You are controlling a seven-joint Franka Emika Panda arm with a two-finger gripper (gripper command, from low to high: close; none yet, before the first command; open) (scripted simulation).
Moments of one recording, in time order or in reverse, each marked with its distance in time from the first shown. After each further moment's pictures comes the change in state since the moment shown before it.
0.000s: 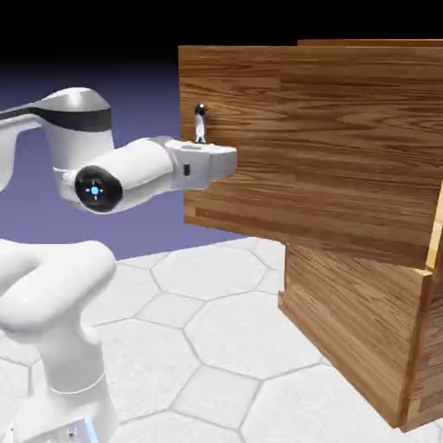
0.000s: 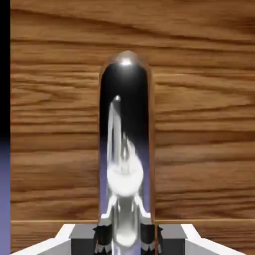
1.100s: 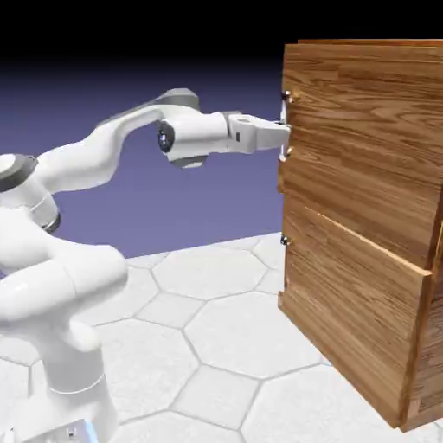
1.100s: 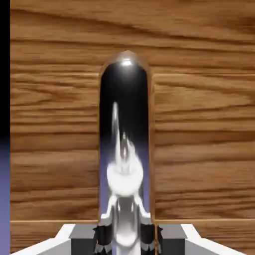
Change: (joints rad) arm -0.342 -0.021 1.127 0.531 0.832 0.906 0.353
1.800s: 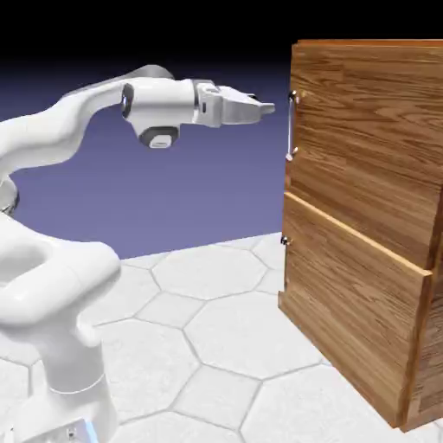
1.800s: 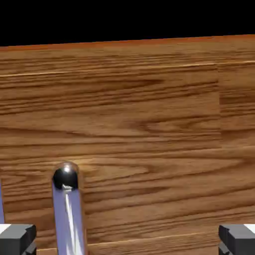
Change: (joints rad) arm 0.135 0.139 -0.086 0.027 -0.416 0.248 0.274
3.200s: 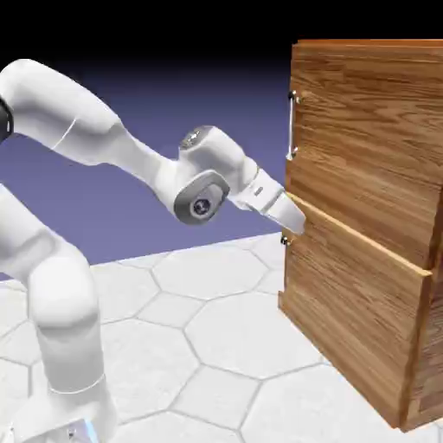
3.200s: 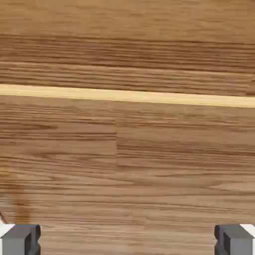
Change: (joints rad) arm 0.899 0.698 -0.941 -0.376 -1.827 0.219 0.811
